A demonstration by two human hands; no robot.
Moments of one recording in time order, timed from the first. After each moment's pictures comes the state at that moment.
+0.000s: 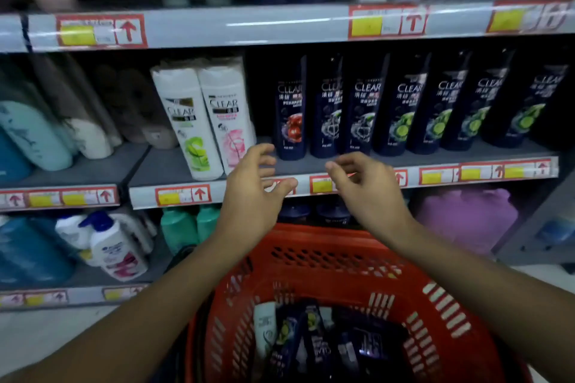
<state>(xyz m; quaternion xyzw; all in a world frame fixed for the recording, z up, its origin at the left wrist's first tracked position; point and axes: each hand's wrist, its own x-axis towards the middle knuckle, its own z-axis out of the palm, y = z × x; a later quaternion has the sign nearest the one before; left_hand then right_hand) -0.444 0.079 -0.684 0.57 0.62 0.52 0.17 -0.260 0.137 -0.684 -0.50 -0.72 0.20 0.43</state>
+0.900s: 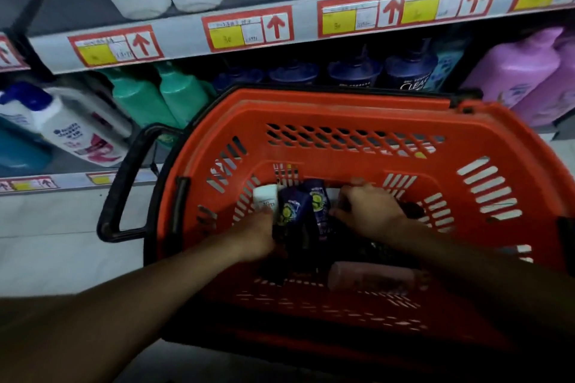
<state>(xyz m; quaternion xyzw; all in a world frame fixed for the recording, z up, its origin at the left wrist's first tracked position) -0.445 0.007 -0.913 0.56 0.71 -0.10 0.42 -0.229 0.089 -0.933 -0.51 -0.82 0.24 -0.11</state>
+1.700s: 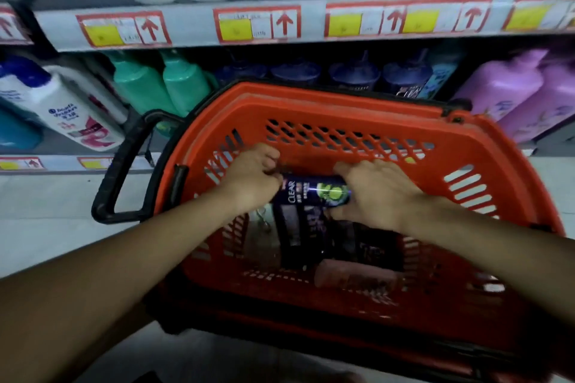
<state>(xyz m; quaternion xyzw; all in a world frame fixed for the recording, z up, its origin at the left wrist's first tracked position) -0.441 0.041 -0.868 0.45 0.76 0.23 0.41 -0.230 0.088 -0.841 -0.42 -0.89 0.12 -0.12</state>
